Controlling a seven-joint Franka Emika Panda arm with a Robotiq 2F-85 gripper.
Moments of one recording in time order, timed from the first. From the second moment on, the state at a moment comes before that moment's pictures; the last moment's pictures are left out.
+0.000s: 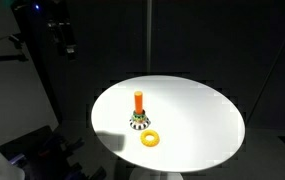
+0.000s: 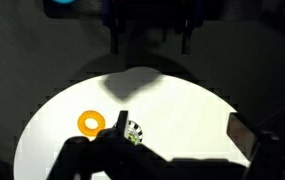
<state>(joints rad) 0.00 -0.78 0.01 -2.51 -0.02 1.70 0.04</state>
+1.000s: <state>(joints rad) -0.10 -0.38 -0.02 -2.44 -0.02 2.12 0.14</state>
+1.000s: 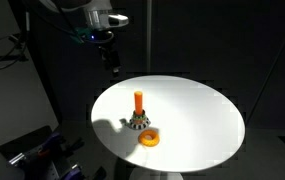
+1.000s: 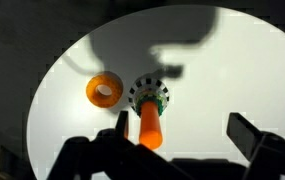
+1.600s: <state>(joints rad) -0.12 -0.32 -0.03 -2.45 -0.03 2.21 0.14</state>
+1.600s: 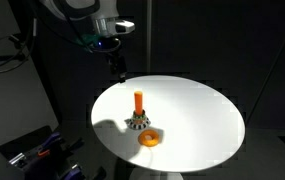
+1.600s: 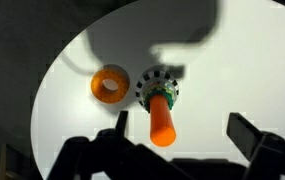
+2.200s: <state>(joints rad) -0.12 -0.22 -0.04 -2.49 -0.03 2.35 0.14</state>
